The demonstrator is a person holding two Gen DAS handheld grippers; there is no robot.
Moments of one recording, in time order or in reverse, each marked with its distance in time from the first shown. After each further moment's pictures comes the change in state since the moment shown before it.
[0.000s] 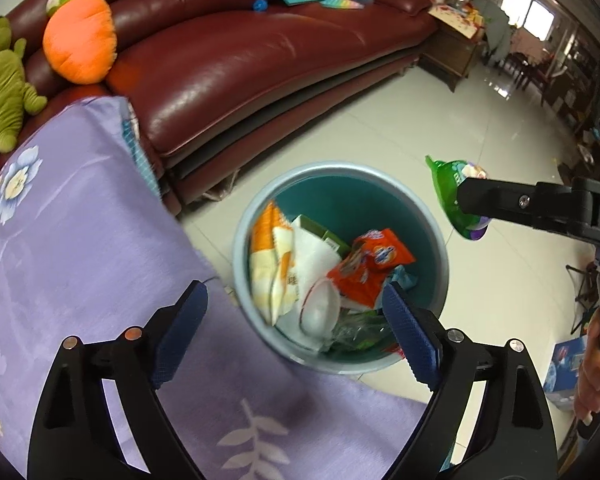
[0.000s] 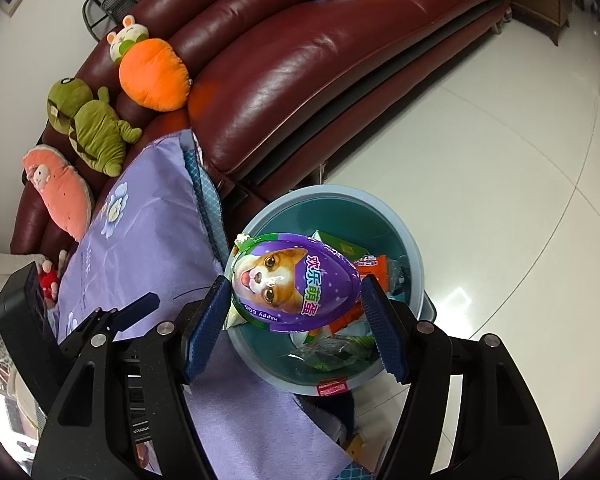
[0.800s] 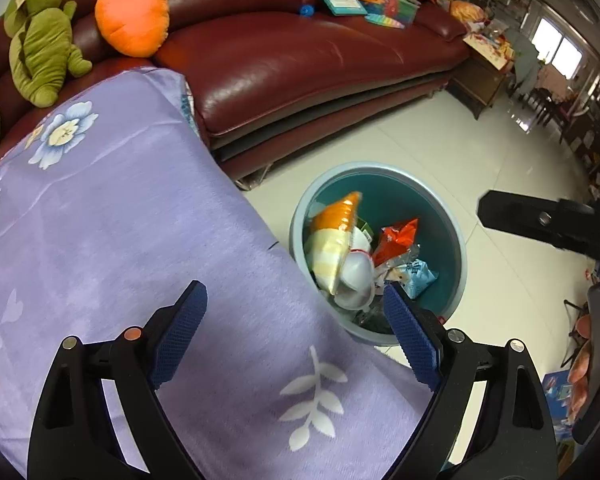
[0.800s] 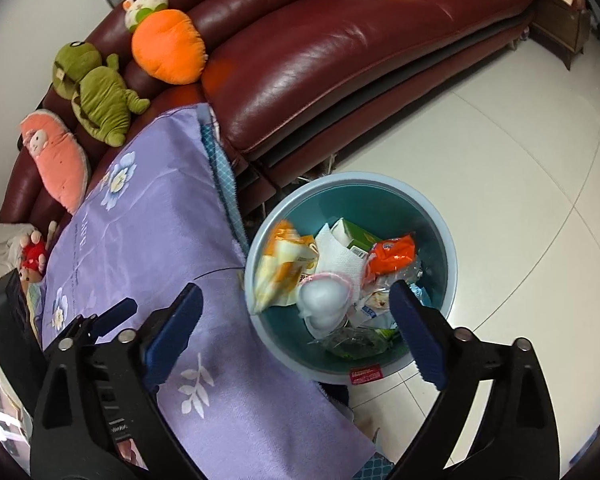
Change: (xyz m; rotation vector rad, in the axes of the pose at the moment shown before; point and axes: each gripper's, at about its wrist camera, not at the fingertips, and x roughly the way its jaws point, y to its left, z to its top) left arm -0.039 0.047 -0.036 -0.133 -0.033 0.032; right arm 0.007 0.057 -0.012 -0.101 0.034 -0.049
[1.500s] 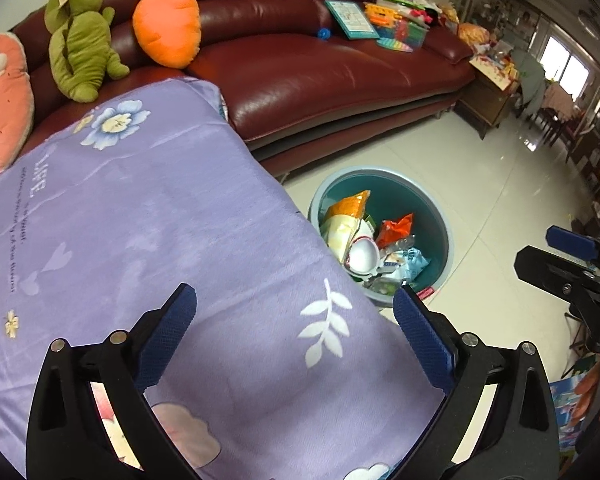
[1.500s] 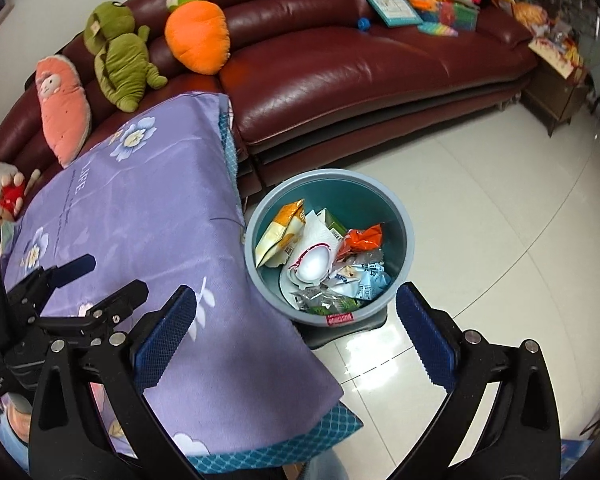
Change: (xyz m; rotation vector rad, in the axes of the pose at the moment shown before) left arm -0.076 0.008 -0.050 -0.042 -0.077 0.041; right arm -0.076 0.045 -0.073 -0.195 -0.090 -0.160
